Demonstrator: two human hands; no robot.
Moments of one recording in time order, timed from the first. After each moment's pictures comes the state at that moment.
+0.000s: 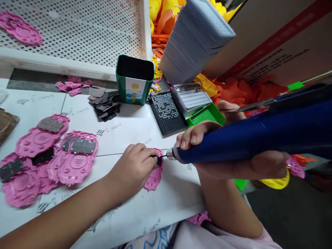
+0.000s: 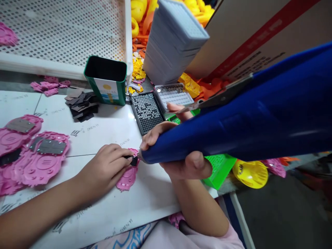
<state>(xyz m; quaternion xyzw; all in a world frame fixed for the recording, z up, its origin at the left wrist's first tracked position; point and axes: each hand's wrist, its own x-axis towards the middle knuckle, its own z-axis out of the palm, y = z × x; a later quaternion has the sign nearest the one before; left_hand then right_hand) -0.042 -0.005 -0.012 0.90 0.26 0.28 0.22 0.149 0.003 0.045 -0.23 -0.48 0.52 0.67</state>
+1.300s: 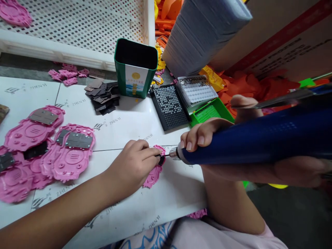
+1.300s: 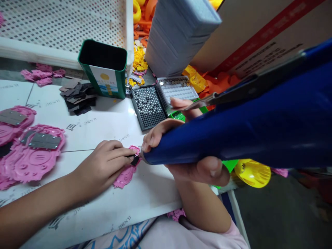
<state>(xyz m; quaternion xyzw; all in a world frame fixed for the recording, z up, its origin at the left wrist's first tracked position) -0.043 -0.005 -0.012 0.90 0.25 0.27 0.23 0.155 -0.004 0.065 -0.32 -0.45 0.58 0.61</state>
